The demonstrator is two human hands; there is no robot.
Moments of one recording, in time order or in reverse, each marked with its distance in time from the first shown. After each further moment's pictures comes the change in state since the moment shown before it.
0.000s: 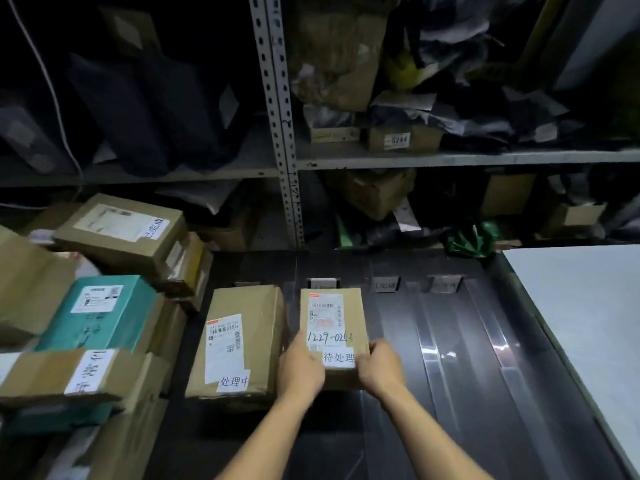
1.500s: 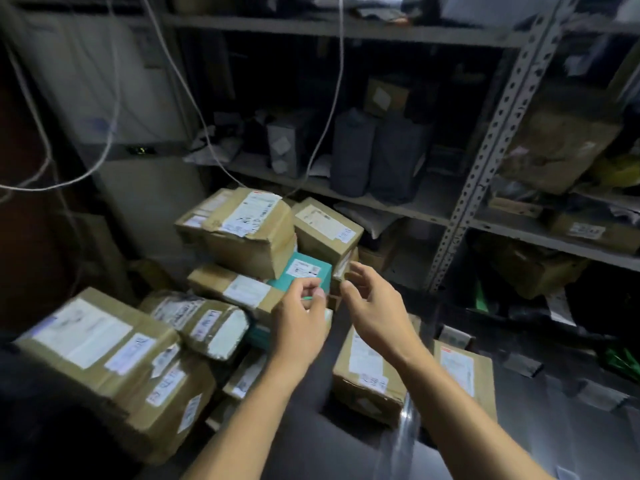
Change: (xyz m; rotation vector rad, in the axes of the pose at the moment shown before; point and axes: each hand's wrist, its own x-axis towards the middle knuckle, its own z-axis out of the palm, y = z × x) left_hand -0.092 -0.066 -0.279 -0.493 0.635 0.203; right_hand -0.204 -0.235 0.096 0.109 -0.246 -0.918
